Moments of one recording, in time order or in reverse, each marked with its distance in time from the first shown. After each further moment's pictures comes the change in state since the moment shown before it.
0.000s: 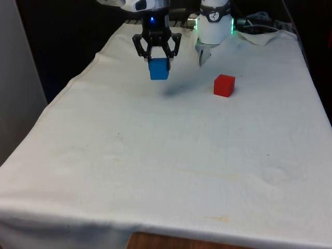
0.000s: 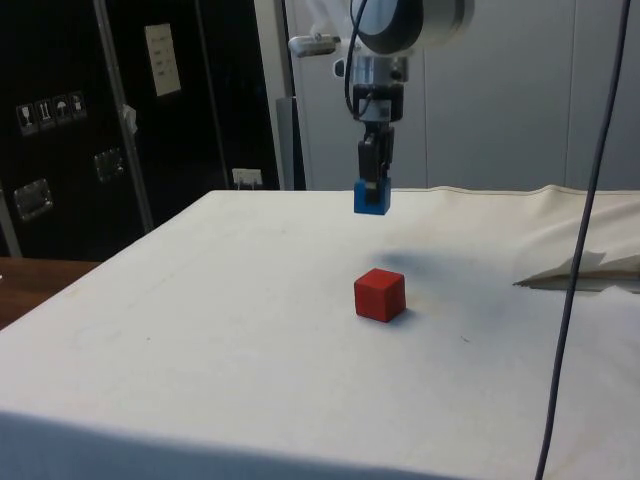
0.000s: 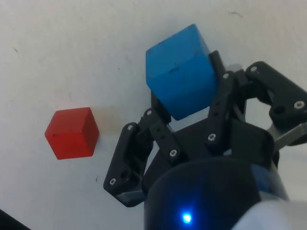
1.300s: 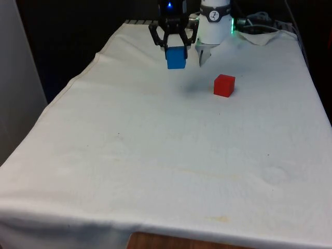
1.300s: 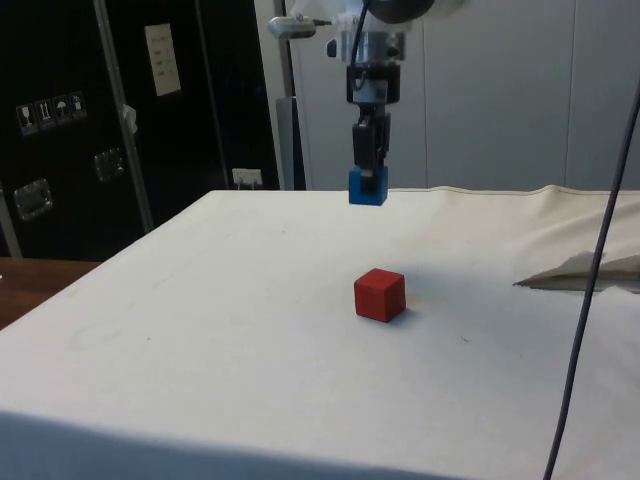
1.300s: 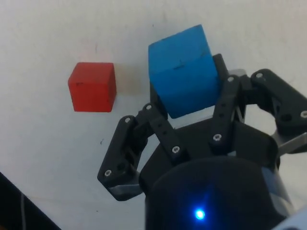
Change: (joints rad) arm 0.004 -0.139 0.083 -0.049 -0.088 -0.090 0.150
